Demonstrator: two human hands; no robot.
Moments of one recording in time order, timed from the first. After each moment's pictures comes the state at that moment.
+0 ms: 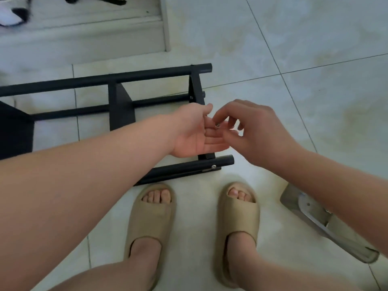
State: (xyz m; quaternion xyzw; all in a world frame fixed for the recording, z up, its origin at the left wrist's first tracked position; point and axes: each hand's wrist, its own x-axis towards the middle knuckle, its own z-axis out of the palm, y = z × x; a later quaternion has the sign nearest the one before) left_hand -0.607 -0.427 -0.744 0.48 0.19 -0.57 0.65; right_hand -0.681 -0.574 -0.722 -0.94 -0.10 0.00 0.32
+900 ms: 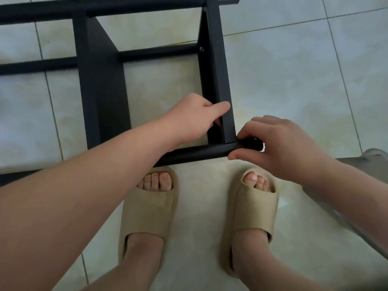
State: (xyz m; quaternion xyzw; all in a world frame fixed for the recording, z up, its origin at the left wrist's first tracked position) left_hand -0.607 -0.410 -0.853 0.78 0.00 -0.42 0.47; right_hand -0.693 -0.594 -0.822 -0.94 -0.10 0.17 0.27
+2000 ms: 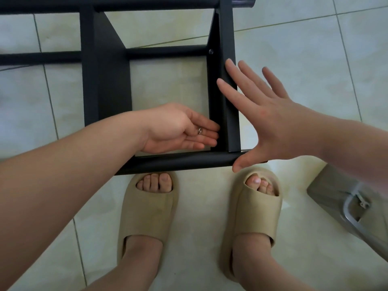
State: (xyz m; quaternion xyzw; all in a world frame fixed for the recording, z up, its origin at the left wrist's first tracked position) left_hand -0.599 -0.377 -0.865 0.55 0.08 -0.61 0.56; right_hand -0.645 -0.600 -0.831 -0.94 -0.26 0.23 0.05
